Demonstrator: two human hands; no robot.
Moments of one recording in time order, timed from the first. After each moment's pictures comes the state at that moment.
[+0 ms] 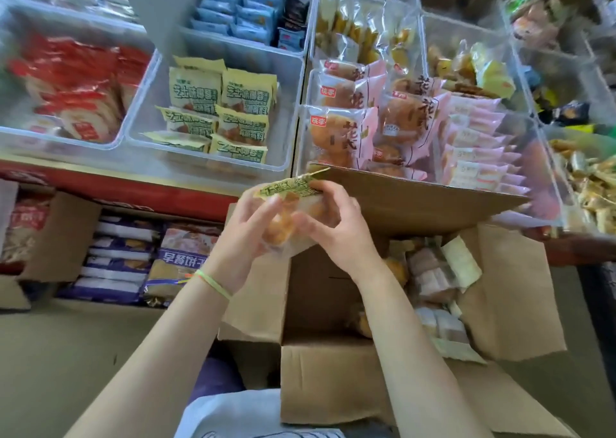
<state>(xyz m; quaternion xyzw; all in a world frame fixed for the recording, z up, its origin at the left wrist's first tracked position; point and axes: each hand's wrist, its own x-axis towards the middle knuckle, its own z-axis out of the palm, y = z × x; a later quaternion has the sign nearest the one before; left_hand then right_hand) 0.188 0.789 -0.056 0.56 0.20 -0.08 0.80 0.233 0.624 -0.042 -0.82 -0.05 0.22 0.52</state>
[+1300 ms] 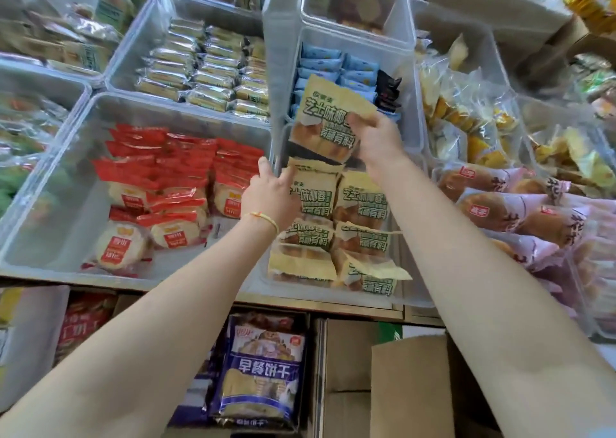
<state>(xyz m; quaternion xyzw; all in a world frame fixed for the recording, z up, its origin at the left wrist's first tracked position) 0.445 1.076 -0.140 0.97 0.11 -0.06 0.23 0.550 0.934 -0.064 -0.78 0.10 0.10 0.61</state>
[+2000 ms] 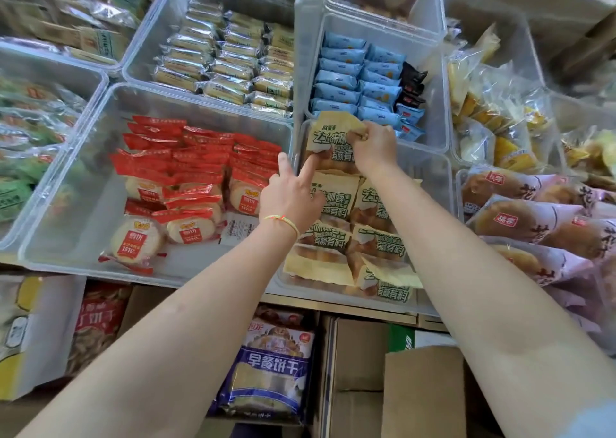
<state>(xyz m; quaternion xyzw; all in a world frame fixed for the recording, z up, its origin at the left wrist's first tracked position) 0.445 1.075 -0.141 0.96 0.11 -0.07 0.23 0.567 0.956 -0.107 -0.95 0.02 0.09 0.29</state>
